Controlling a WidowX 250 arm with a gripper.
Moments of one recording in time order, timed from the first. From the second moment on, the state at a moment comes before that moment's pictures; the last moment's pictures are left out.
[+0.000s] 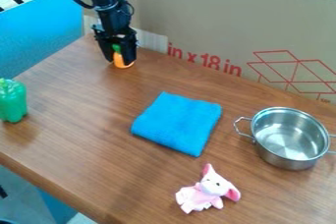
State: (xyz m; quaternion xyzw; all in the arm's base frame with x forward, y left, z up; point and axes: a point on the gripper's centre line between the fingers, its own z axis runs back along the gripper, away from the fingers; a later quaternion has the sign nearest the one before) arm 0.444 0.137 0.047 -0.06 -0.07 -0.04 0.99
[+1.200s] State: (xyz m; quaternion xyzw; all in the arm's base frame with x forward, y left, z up) arm 0.323 0.199 0.045 0.01 0.01 0.08 1.00
